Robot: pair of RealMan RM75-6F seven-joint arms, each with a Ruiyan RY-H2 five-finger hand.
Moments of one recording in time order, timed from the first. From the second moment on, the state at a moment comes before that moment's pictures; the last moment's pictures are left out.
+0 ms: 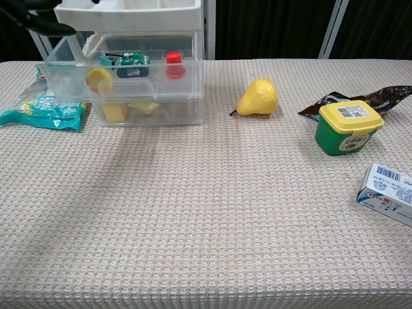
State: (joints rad) left arm -0.69 -1.09 -0.24 -1.86 1.31 1.00 0.09; right arm 0.10 -1.04 0.02 -1.60 -1.67 1.56 0.06
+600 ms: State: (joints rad) left arm -0.85 -1.20 -0.24 -1.79 1.07 0.88 0.34; right arm 0.10 -1.04 0.03 -1.59 -1.66 1.55 0.07
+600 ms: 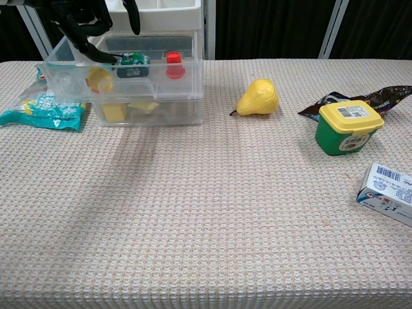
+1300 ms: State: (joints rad) left arm -0.97 -1.25 -0.18 -1.80 0.85 0.93 0.64; right arm 0.09 -1.04 0.02 -1.57 -1.65 1.56 0.11
